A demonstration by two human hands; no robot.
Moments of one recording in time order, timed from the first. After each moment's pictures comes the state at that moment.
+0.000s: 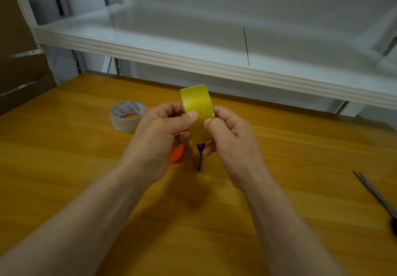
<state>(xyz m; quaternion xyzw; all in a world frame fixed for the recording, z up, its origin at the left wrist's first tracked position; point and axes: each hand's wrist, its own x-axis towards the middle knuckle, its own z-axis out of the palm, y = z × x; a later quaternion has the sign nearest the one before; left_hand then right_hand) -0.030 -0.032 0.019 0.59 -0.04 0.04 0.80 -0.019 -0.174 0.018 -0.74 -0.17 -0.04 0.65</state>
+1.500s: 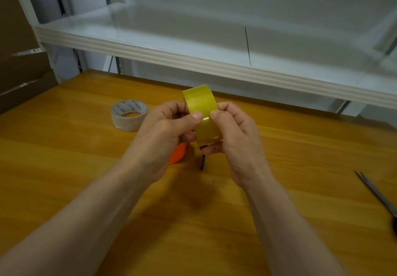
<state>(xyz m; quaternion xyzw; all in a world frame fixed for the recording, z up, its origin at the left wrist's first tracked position) -0.030 -0.032 0.019 0.62 -0.07 0.04 0.78 -0.023 -0.176 0.023 -0.70 -0.15 -0.03 0.70</state>
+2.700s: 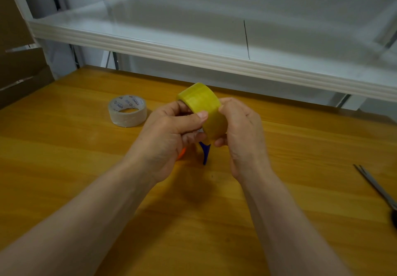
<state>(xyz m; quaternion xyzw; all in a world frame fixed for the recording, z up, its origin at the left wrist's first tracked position) -0.036 -0.045 0.021 0.55 -0.05 -0.01 0.83 -0.022 -0.175 0.024 -0.72 -0.09 -0.09 0.68</state>
